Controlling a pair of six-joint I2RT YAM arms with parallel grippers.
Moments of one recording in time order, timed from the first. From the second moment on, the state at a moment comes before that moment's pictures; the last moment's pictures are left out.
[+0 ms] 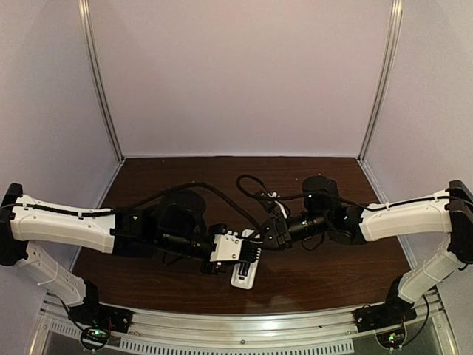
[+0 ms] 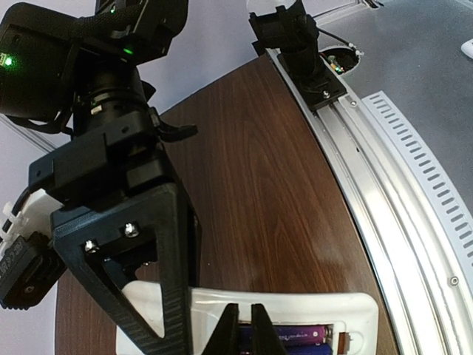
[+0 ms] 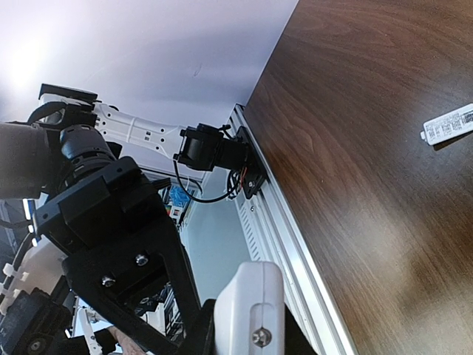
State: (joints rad) left arm -1.24 1.40 0.92 -0.05 0.22 0.66; right arm 0.89 1.46 0.76 0.34 -0.80 0.91
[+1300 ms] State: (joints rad) left arm -1.25 1.40 0.85 0.15 0.27 0.67; right arm 0.89 1.43 0.76 0.47 -0.80 0.99
